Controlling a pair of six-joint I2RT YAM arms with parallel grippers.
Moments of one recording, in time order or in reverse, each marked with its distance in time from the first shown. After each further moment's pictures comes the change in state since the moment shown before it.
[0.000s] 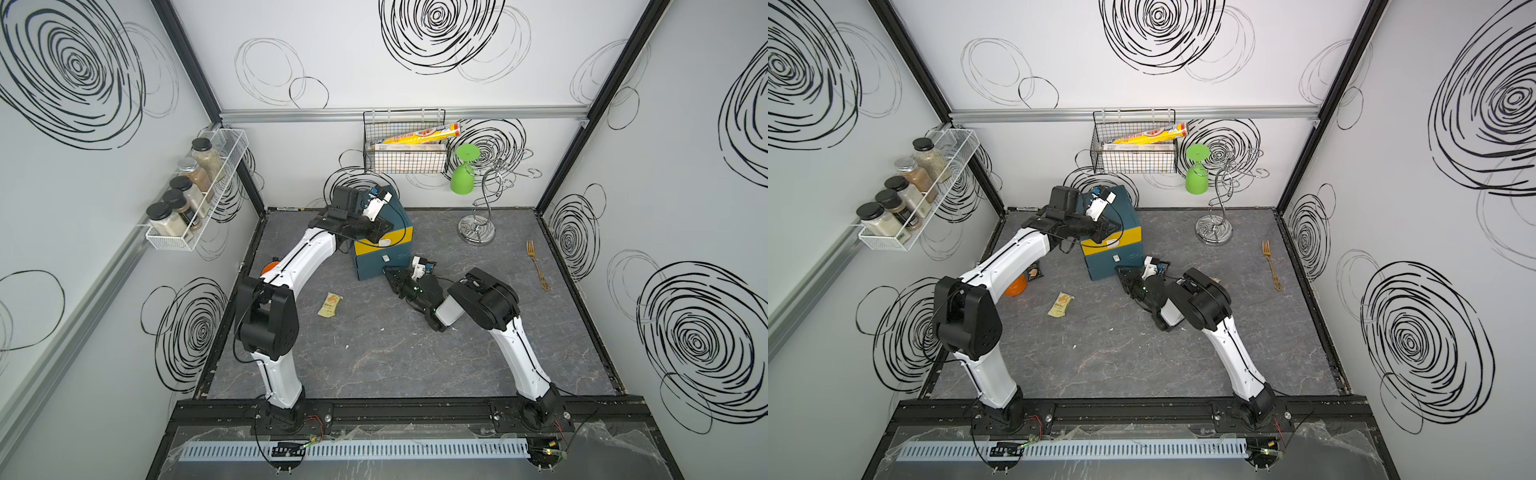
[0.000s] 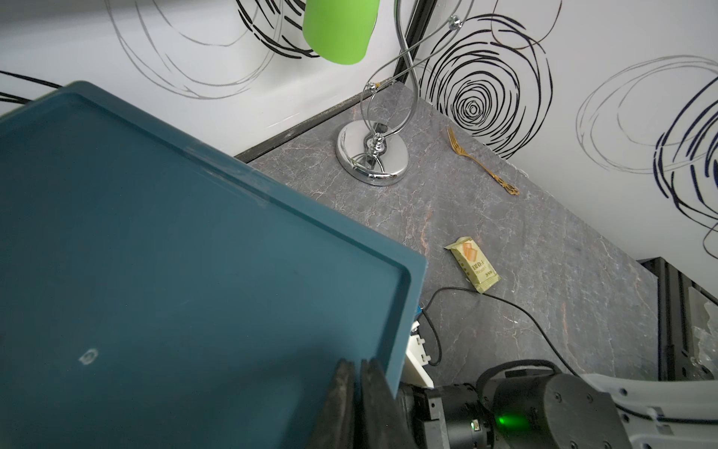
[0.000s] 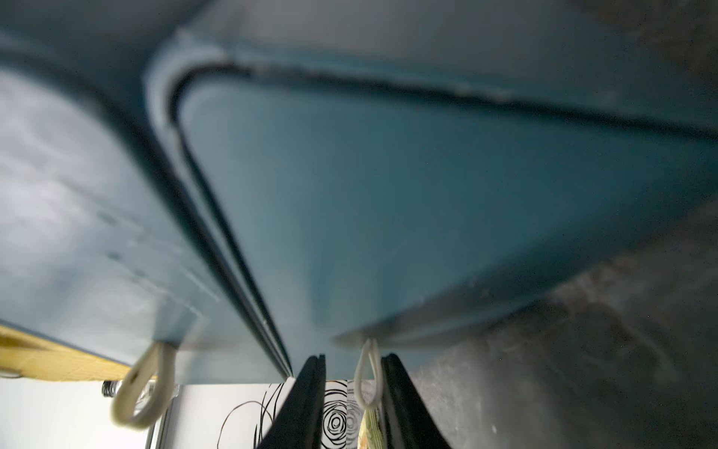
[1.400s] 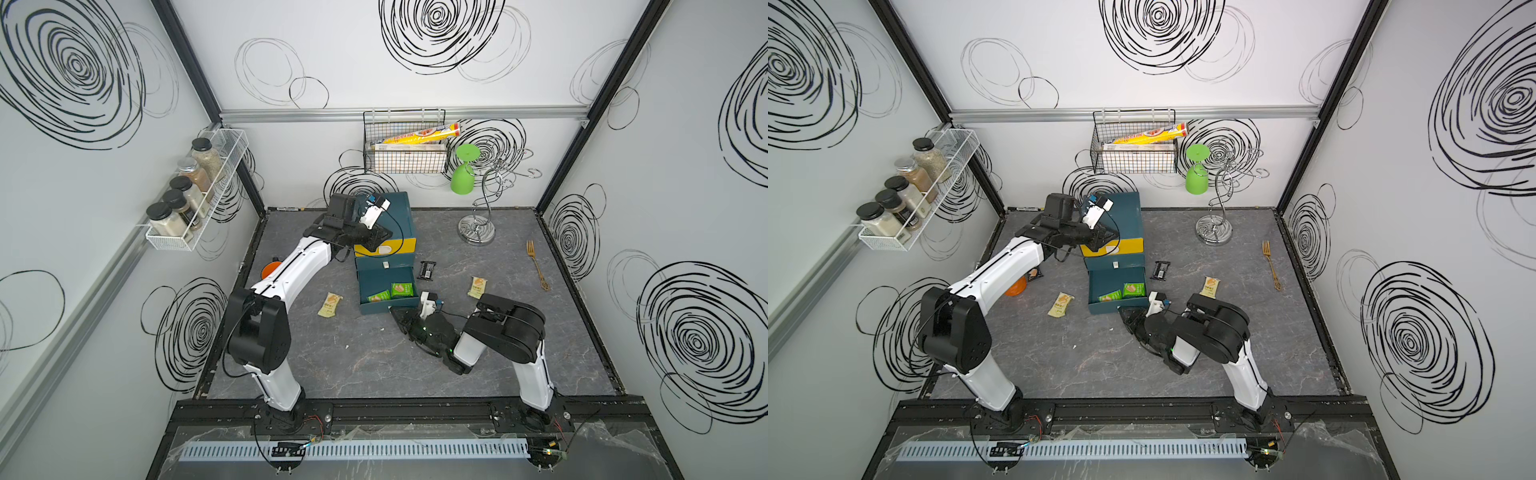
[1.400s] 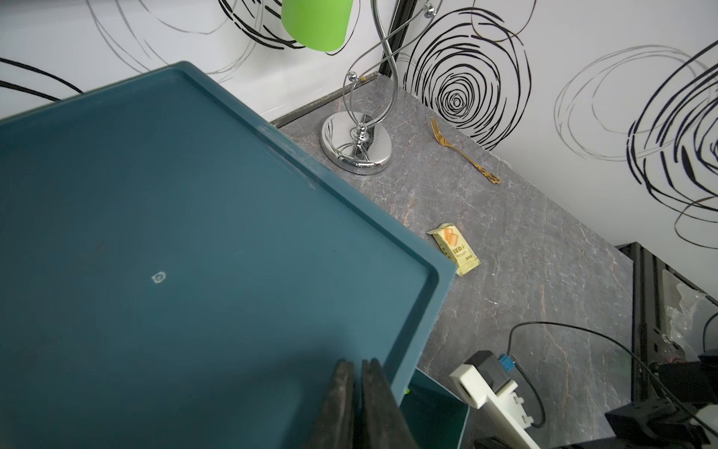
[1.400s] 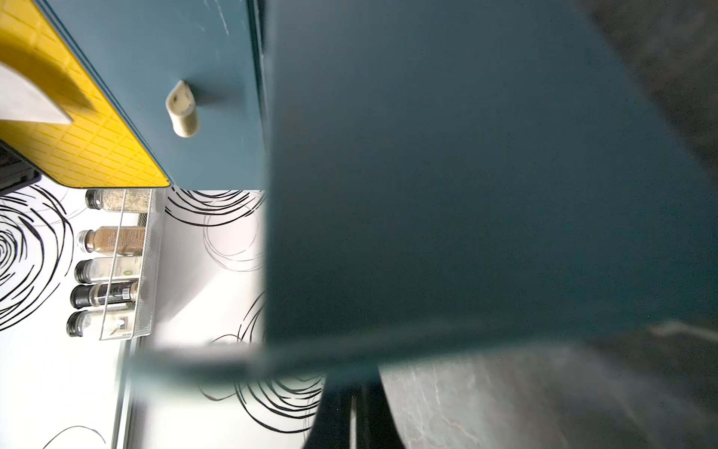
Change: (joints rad) left arm -0.004 -0.103 -0.130 0.028 0.023 0.000; right arm 0.284 -0.332 -0.502 -0.005 0.257 0.039
